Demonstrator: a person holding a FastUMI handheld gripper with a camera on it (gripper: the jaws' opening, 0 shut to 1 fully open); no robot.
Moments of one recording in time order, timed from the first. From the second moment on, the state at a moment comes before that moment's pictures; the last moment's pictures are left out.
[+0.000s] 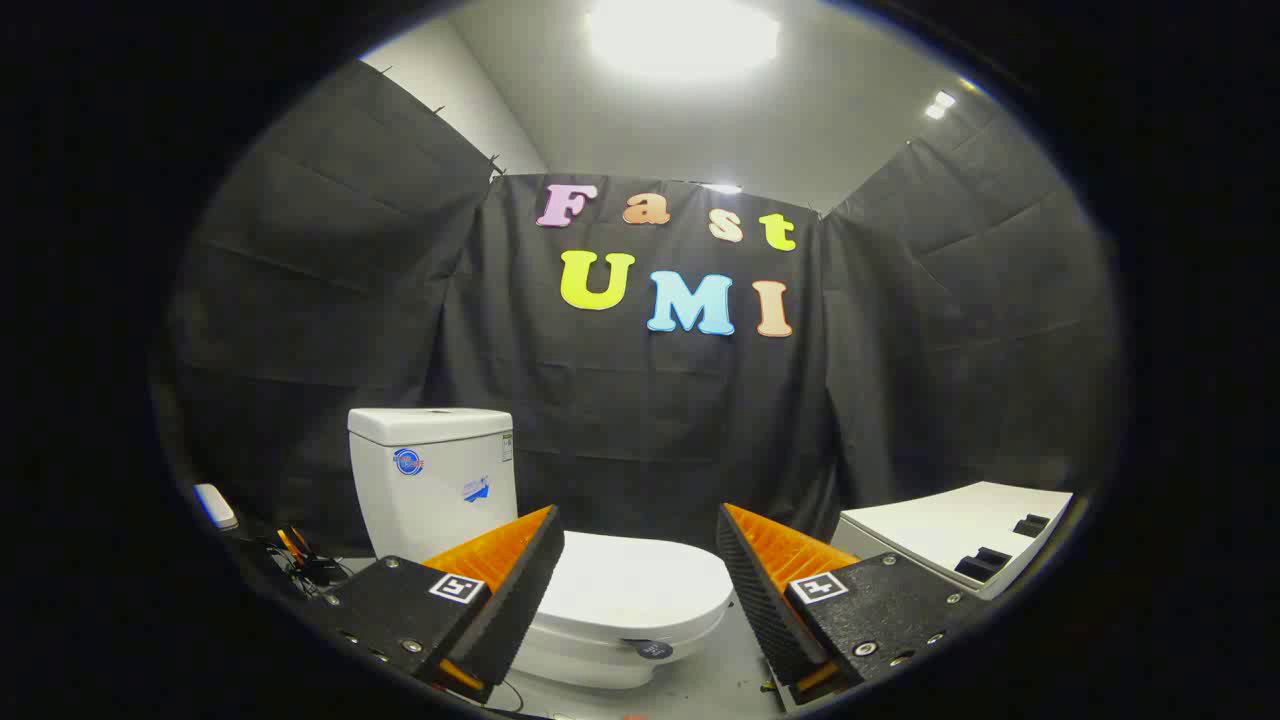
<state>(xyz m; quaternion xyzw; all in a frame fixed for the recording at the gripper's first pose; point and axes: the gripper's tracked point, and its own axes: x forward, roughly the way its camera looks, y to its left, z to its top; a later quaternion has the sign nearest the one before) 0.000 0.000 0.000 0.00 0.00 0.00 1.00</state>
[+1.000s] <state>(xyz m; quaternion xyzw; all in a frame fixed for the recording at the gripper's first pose) 0.007 -0.007 0.008 0.02 -0.02 -0.01 1.00</state>
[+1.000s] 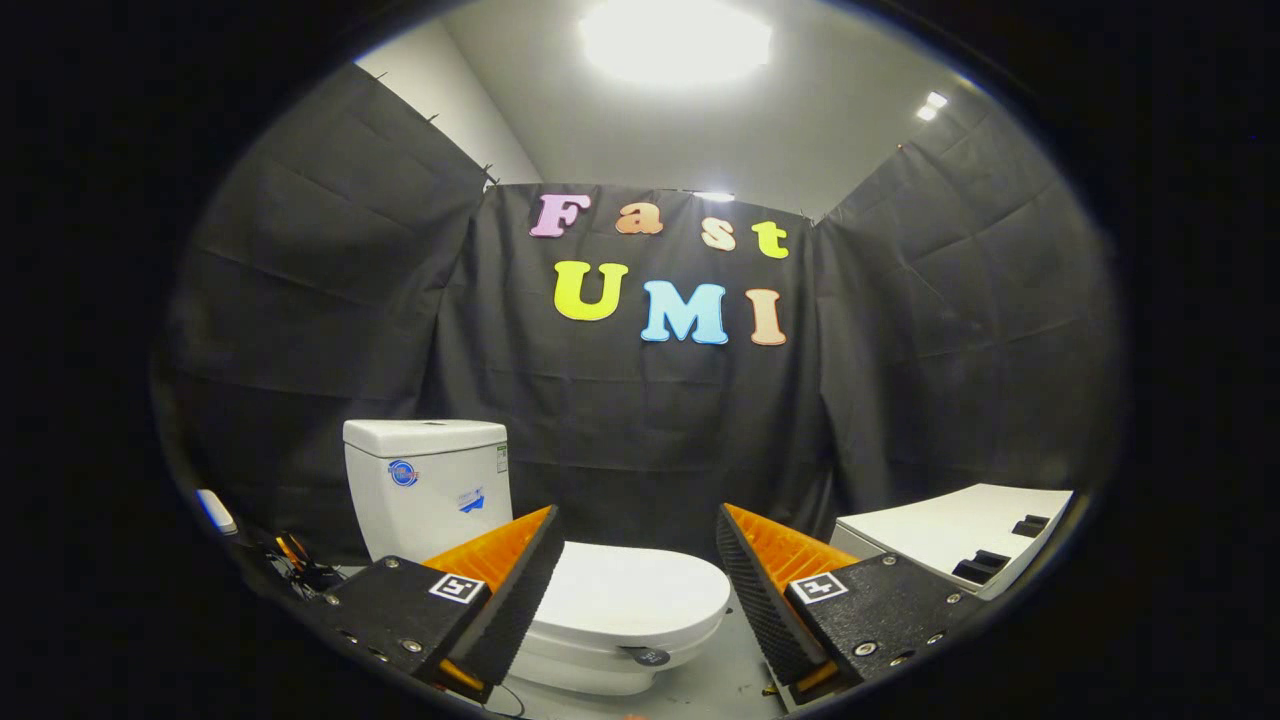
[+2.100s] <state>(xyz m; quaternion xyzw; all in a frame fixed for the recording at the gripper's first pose) 0.082 -0.010 -0.098 0.36 0.04 -0.08 0.93</state>
